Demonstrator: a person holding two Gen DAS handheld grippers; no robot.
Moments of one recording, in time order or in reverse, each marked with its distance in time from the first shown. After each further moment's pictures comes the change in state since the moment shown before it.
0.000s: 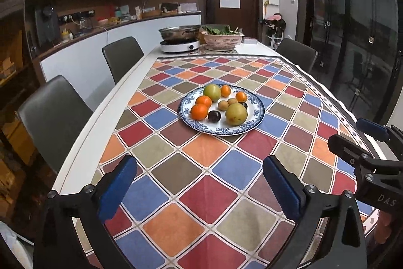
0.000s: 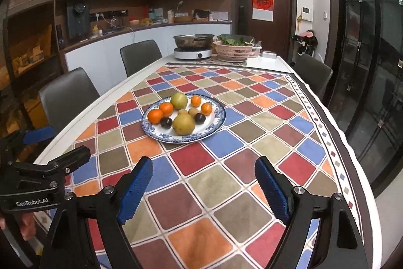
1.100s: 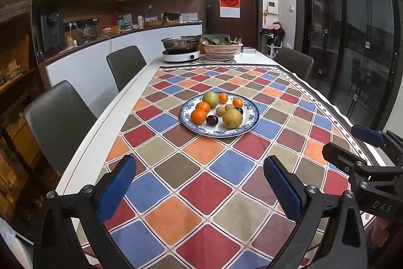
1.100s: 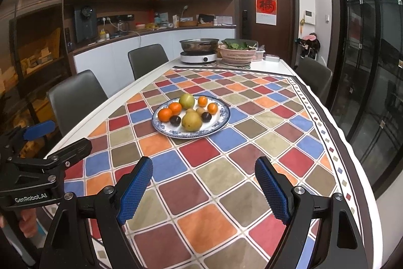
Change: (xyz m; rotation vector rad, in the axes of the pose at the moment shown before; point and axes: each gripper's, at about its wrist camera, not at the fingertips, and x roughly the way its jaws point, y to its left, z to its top) left arm -0.032 -0.005 -0.011 -0.004 -0.051 0.006; right arm -0.028 0.005 -0.013 -0.002 -0.020 0.029
